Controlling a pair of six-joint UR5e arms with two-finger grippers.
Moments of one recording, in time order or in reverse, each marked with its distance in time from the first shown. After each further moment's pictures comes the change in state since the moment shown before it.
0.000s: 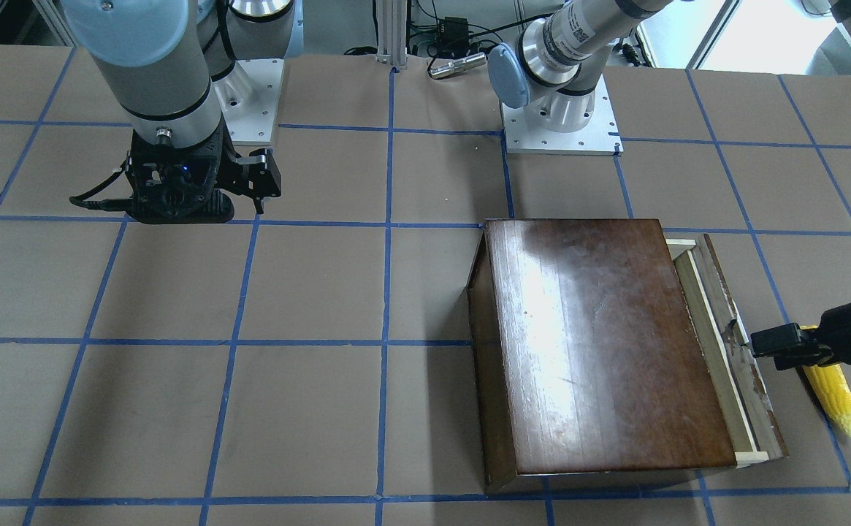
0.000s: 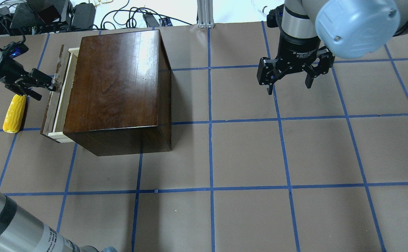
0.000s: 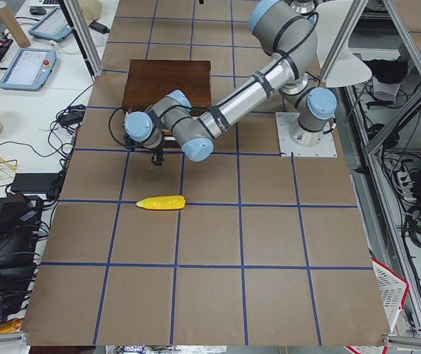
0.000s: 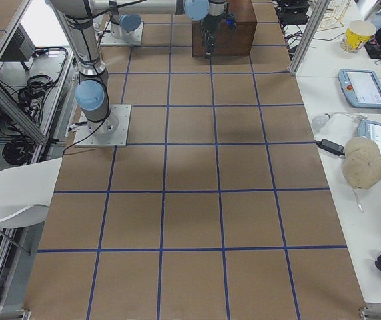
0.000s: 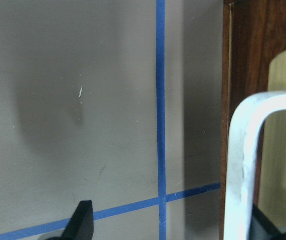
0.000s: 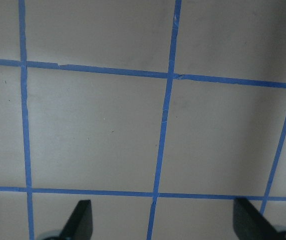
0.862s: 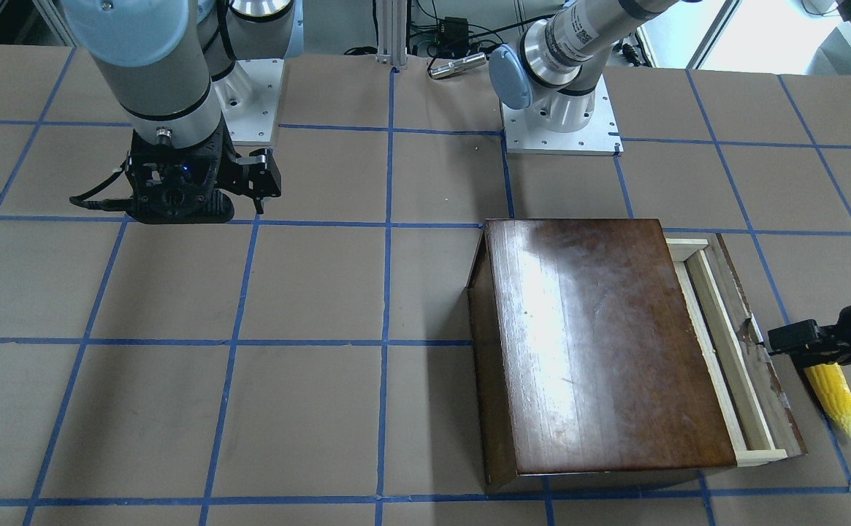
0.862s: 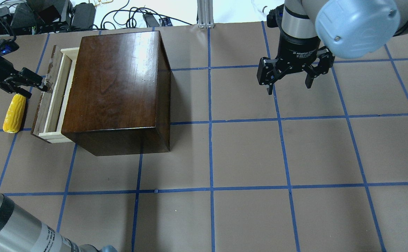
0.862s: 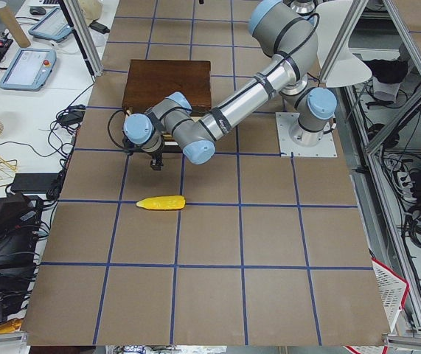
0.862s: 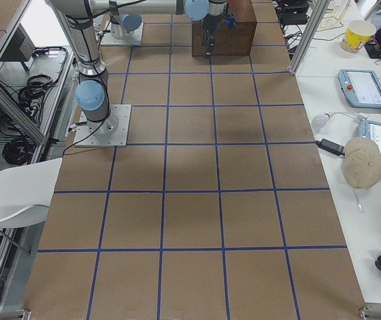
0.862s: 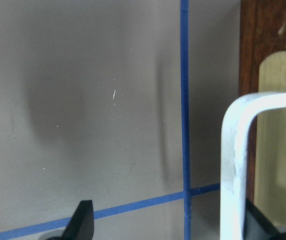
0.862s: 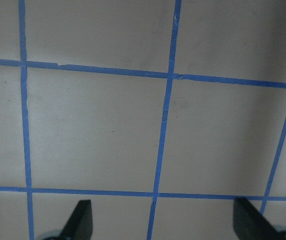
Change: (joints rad) left arm 0.026 -0.006 0.022 0.001 0.030 0.046; right arm 0.000 0.000 0.000 0.000 0.000 0.000
